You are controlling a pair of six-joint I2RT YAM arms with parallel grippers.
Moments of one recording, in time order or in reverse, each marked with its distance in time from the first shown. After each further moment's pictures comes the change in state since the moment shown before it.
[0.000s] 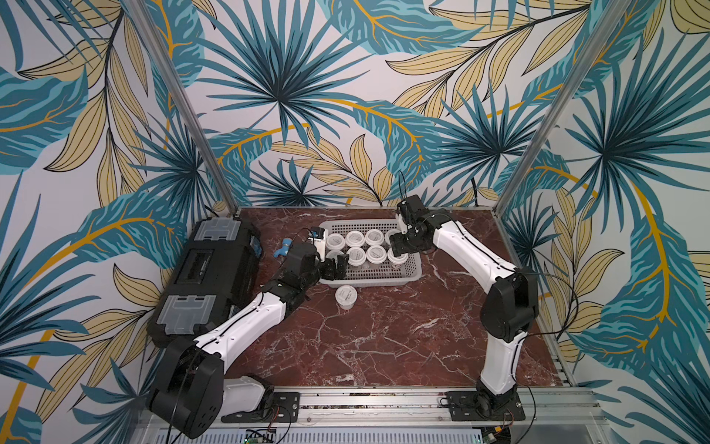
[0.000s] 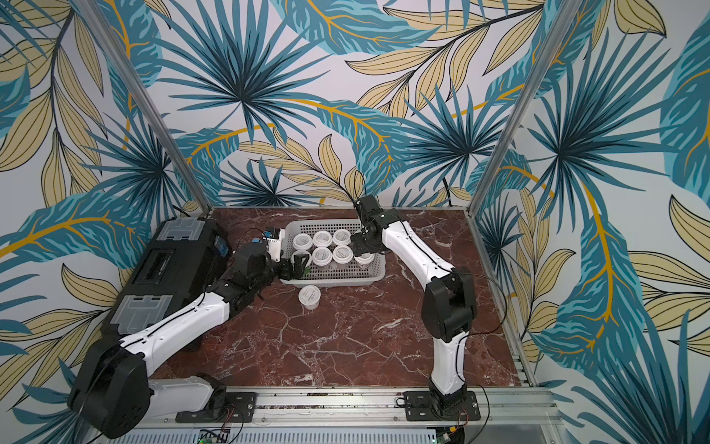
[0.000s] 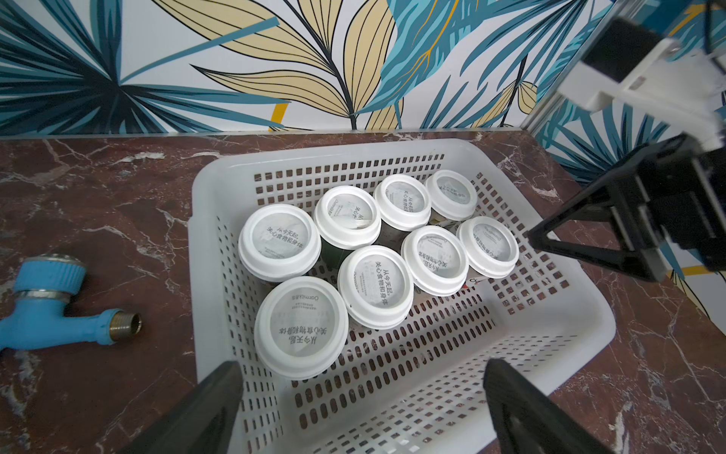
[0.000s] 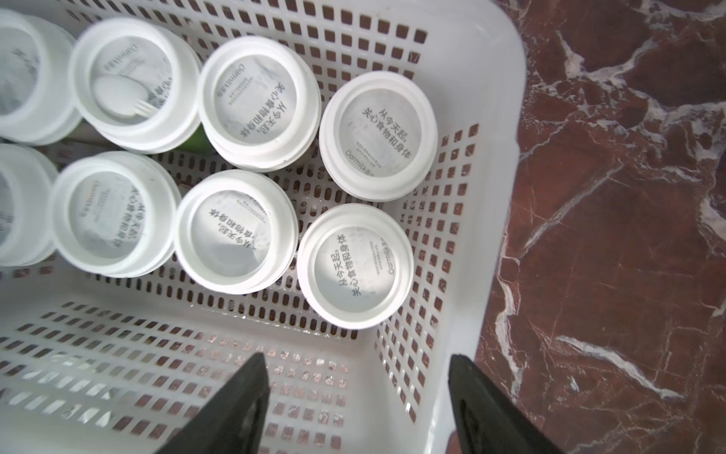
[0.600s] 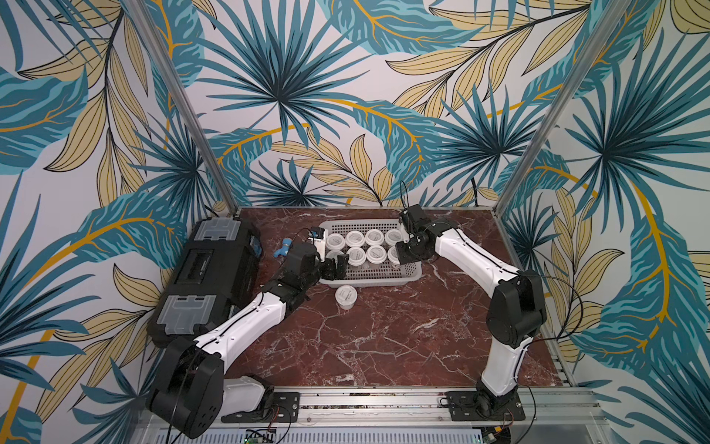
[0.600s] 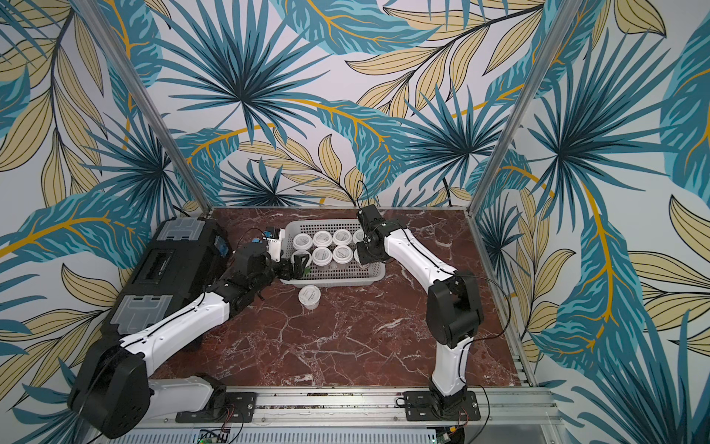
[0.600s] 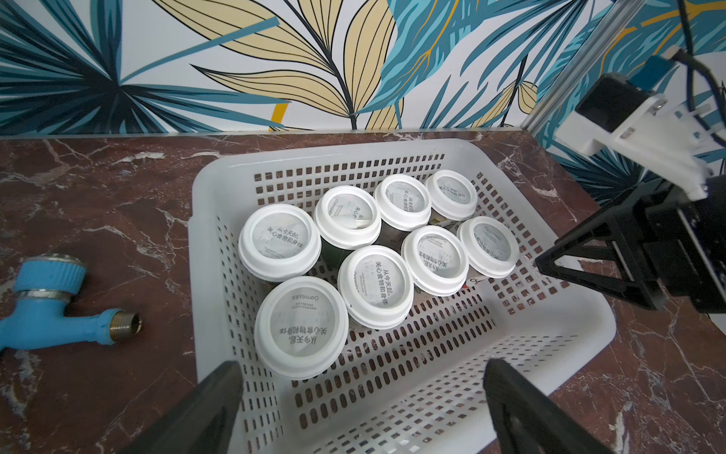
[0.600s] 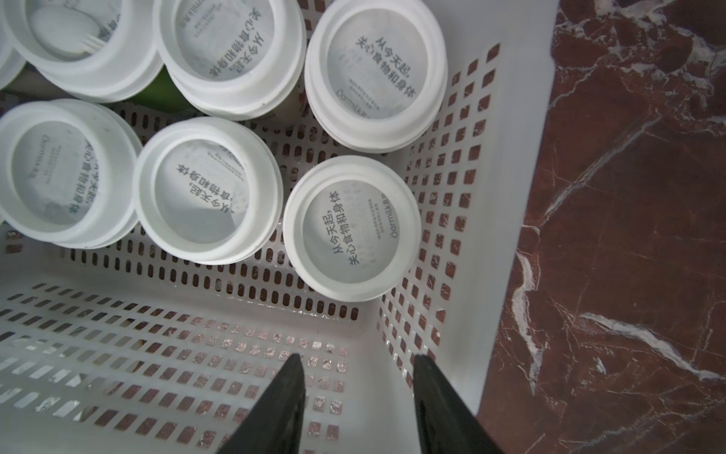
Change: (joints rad) left arm 0.000 0.002 0.002 -0.001 -0.001 0.000; right arm 0.000 -0.021 -0.132 0.068 -0.011 0.028
